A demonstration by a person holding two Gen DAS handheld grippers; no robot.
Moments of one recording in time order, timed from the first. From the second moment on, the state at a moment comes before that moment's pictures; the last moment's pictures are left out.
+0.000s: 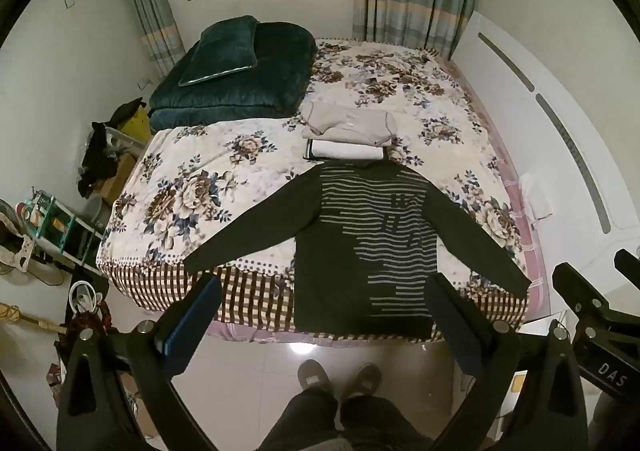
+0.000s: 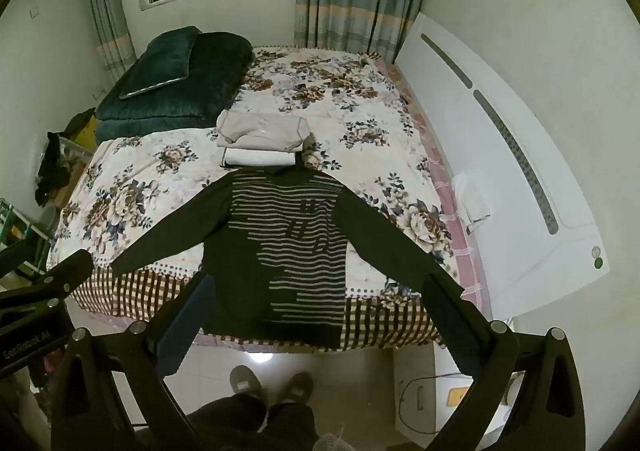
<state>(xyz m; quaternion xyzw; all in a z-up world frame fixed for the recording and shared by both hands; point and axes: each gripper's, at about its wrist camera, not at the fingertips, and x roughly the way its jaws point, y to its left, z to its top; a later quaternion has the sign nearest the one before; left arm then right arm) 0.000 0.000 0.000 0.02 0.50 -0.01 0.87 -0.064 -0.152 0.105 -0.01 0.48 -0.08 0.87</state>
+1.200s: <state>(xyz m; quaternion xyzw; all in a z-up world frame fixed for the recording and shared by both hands) 0.002 0.005 0.007 0.02 0.49 -0.01 0.87 -0.060 -0.141 0.126 -0.01 0.48 -0.07 0.88</state>
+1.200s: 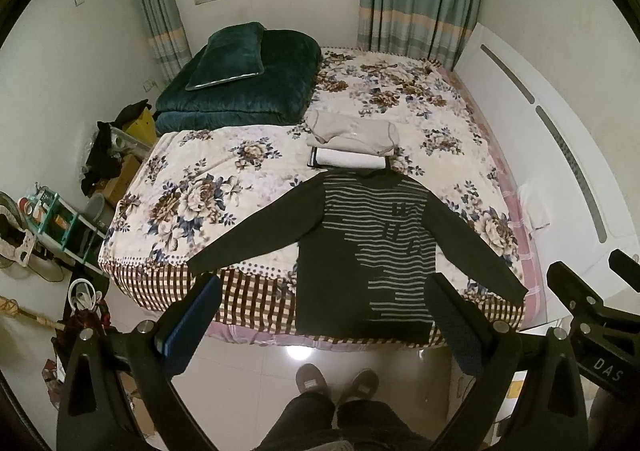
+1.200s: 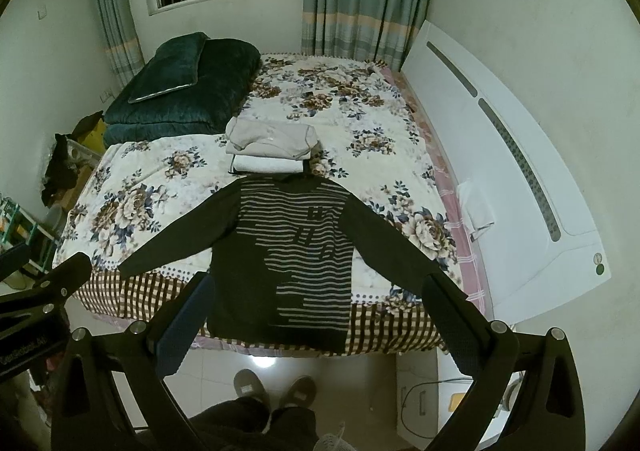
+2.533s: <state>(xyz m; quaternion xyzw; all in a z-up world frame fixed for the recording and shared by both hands) 0.000 0.010 0.010 0.01 0.48 -0.02 0.88 -0.059 -0.136 0.148 -0.01 0.47 -0.07 0.88</state>
